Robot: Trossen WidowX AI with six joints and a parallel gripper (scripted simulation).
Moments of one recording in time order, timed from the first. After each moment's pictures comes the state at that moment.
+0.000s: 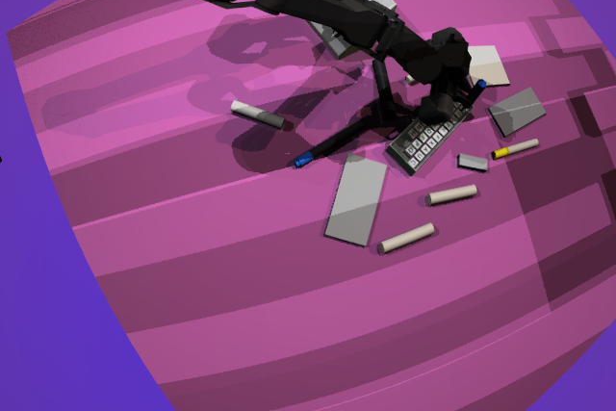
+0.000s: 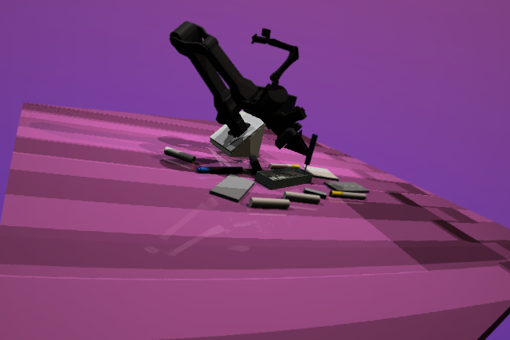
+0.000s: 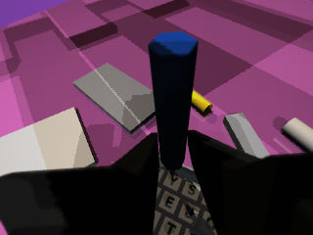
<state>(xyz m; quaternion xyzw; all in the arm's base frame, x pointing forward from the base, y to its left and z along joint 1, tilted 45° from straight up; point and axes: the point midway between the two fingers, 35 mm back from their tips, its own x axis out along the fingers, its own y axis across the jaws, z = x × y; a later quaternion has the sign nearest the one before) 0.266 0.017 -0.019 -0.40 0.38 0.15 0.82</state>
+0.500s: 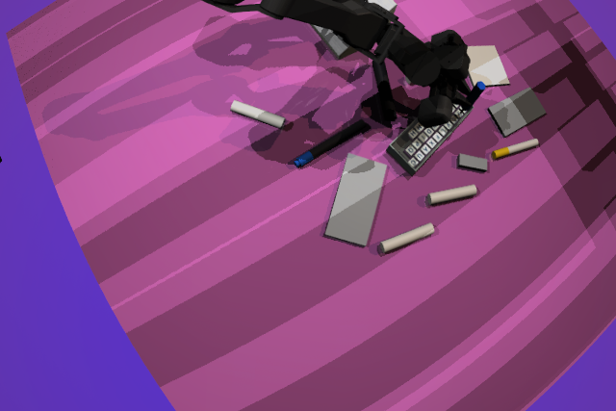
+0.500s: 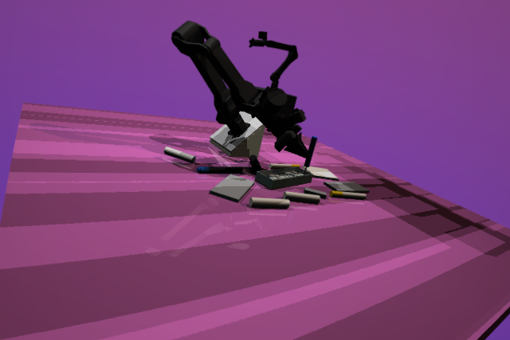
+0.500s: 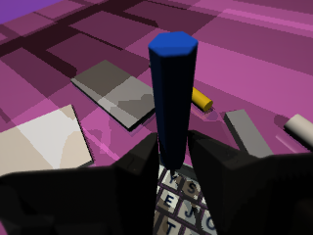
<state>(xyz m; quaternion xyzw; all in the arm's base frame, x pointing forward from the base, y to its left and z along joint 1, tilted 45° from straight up) 0.266 0.012 -0.024 -0.40 0.38 0.15 0.82</state>
